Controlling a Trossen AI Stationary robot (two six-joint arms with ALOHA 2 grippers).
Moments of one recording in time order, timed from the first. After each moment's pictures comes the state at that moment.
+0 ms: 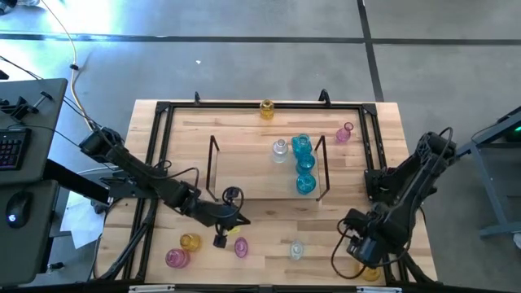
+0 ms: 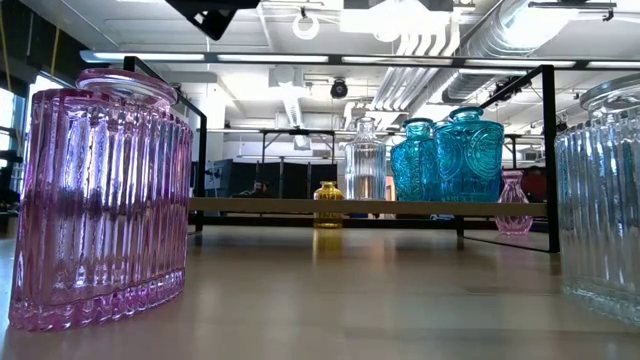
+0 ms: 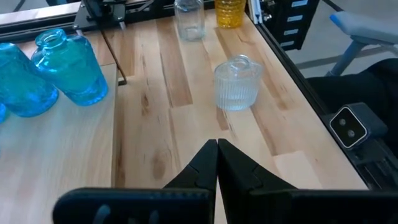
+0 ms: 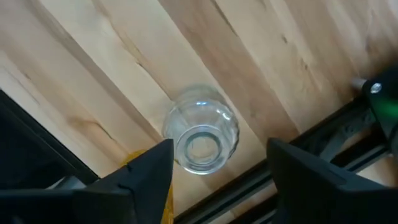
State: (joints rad) left arm -0.53 1.48 0.91 0.00 -0.31 -0.10; right arm 0.96 1.50 1.20 -1.28 0.01 1.60
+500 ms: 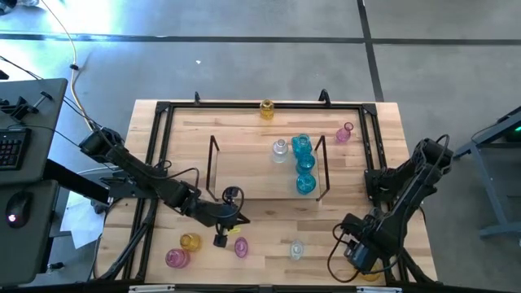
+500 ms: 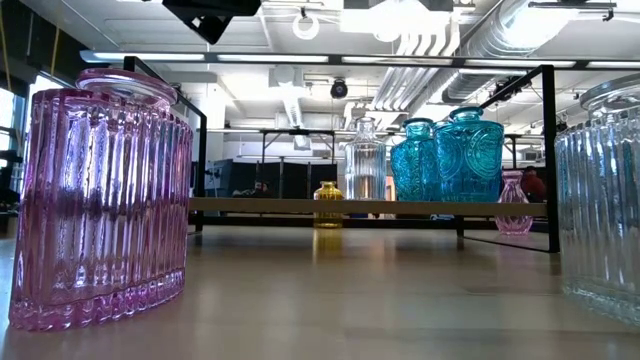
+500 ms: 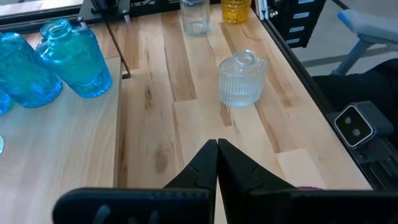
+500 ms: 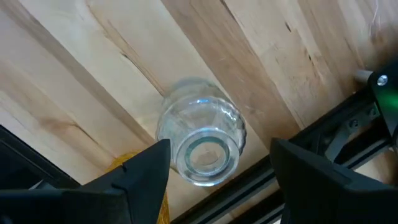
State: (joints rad) left arm -0.53 1.48 0.91 -0.02 -0.33 -0.13; right arm 0.96 1.58 1.20 -1.27 -0.02 1.59
